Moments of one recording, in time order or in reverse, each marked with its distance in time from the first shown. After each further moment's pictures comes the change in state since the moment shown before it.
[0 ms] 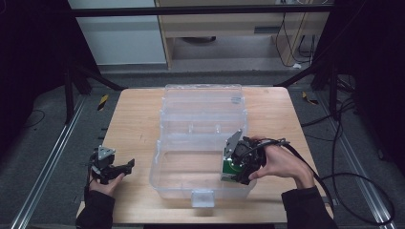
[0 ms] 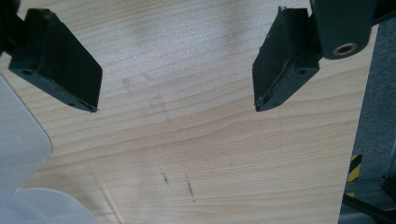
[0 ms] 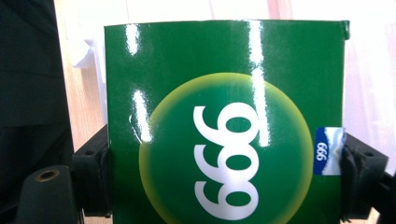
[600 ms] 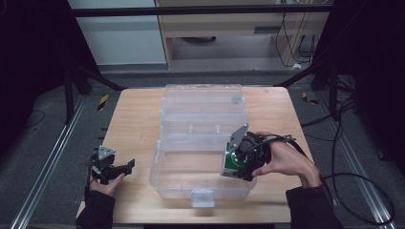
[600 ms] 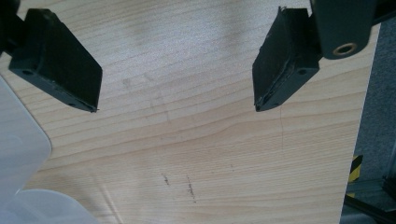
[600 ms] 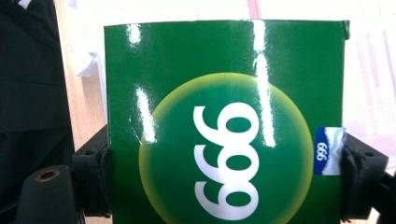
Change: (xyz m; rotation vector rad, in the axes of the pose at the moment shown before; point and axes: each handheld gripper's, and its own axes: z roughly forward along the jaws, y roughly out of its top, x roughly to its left) left arm -0.001 0.000 0.000 0.002 -0.001 0.001; right arm -0.003 0.000 -0.021 -0.037 -0.028 0.013
